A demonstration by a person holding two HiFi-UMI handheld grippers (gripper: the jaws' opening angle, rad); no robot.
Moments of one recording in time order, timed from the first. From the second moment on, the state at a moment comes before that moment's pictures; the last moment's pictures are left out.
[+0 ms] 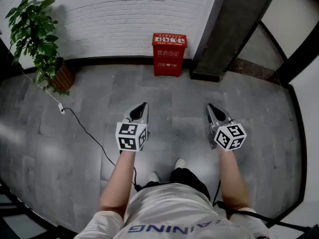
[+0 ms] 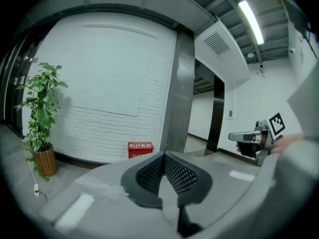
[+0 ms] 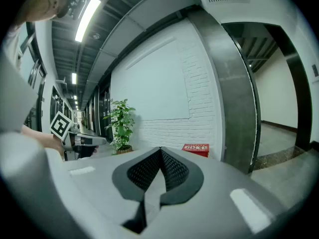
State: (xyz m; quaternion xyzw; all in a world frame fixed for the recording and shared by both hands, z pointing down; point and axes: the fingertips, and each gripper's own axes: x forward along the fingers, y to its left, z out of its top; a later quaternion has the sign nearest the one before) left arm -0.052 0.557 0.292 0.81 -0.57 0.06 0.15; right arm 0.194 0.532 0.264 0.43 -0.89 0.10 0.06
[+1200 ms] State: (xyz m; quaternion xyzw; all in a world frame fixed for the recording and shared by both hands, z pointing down) left arm 0.006 0.176 0.281 0.79 -0.59 0.10 0.12; right arm 0.211 0.144 0.299 0.36 -0.92 0.14 0.04
